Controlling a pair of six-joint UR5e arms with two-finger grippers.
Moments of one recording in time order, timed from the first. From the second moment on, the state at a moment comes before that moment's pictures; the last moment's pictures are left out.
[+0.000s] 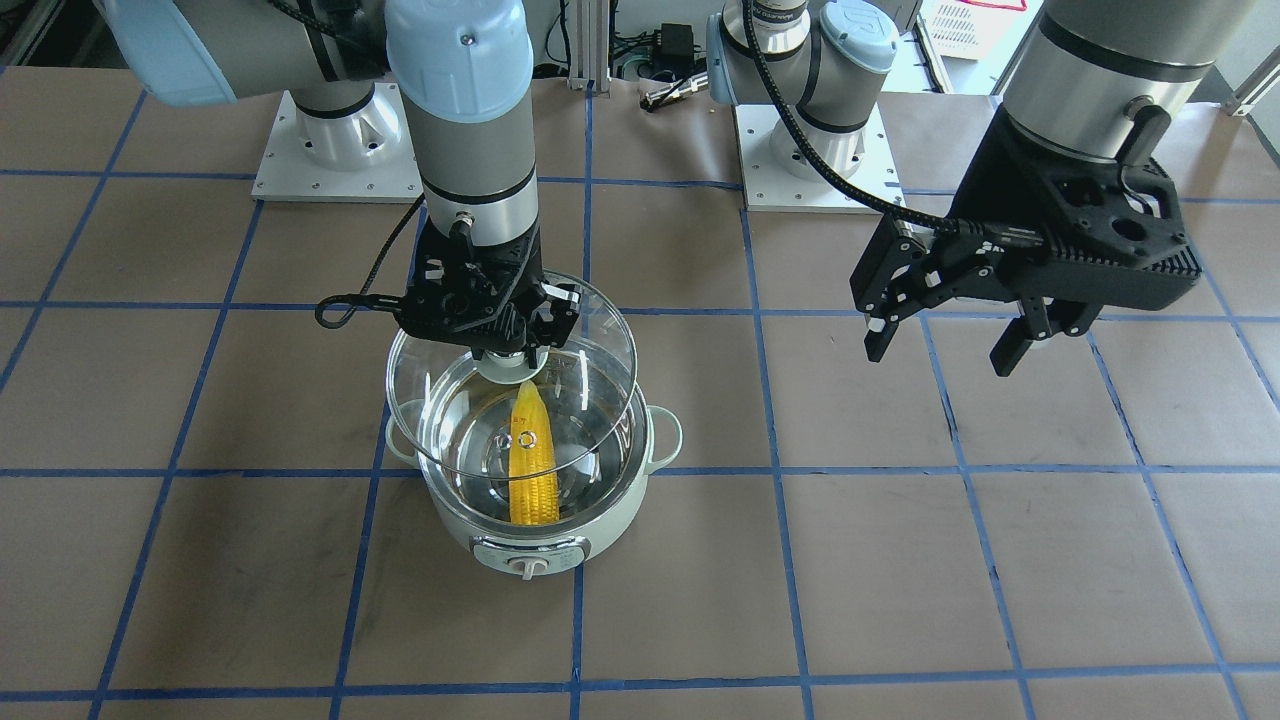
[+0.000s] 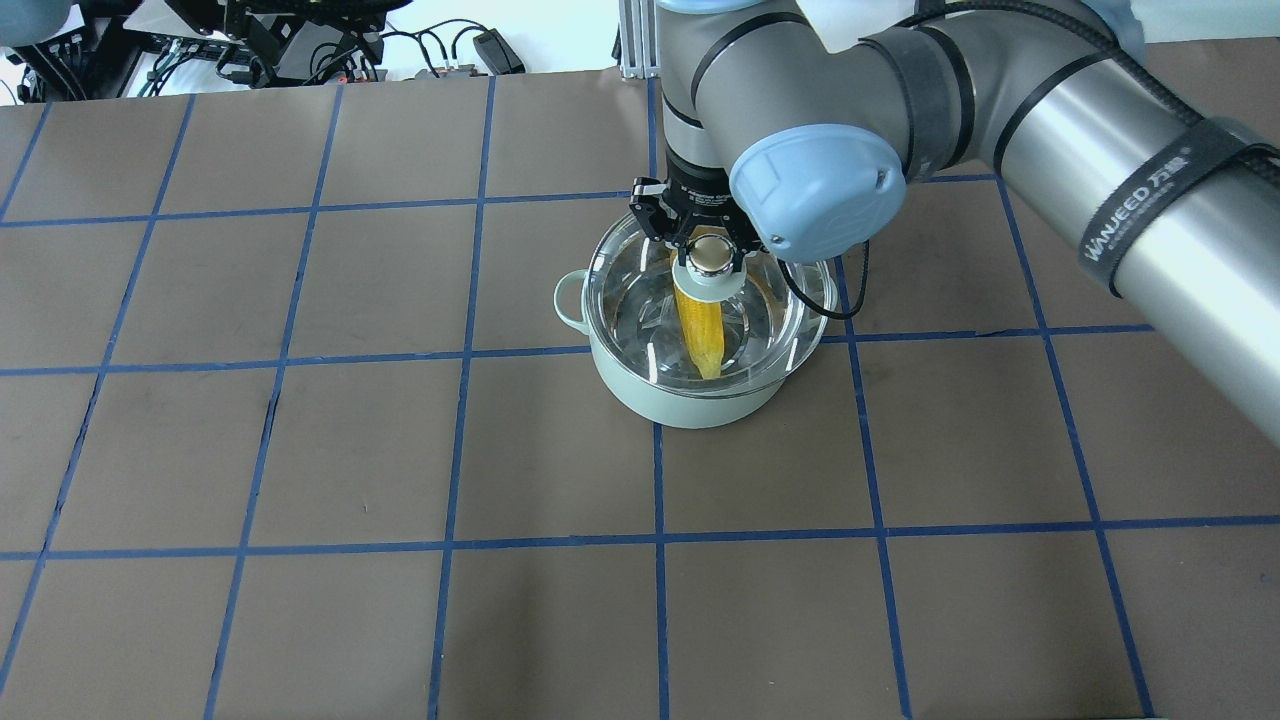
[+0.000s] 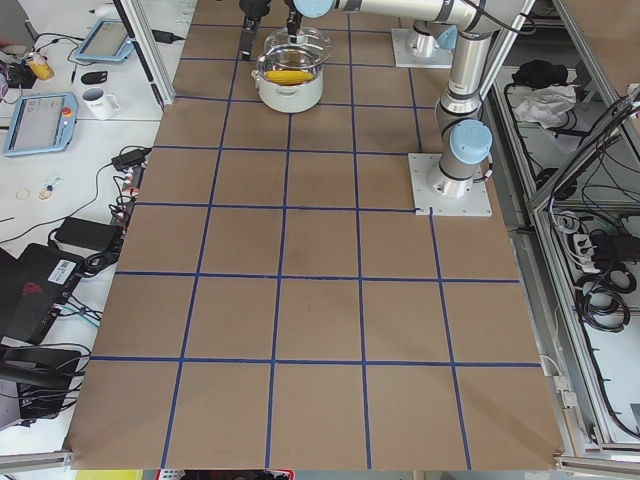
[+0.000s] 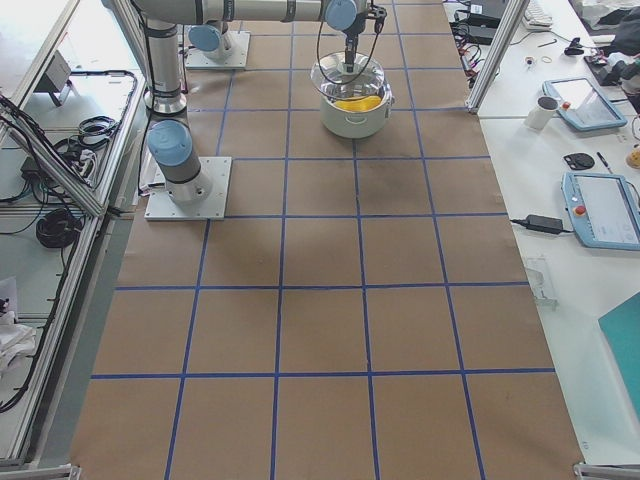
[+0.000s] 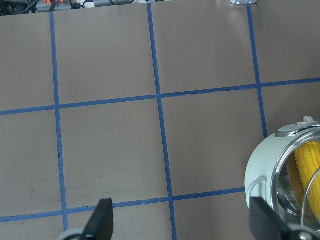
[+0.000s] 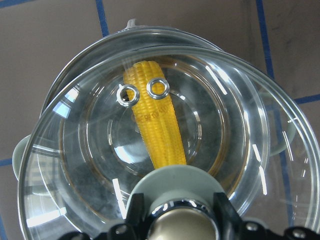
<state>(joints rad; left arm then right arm) -1.54 -1.74 -1.28 -1.43 1.51 0.12 1.90 -1.32 1.51 -1.81 -1.61 0.52</state>
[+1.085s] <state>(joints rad) -1.51 -1.73 -1.35 -1.42 1.52 0.12 1.93 -1.23 1.53 -1.93 -1.65 0.56</state>
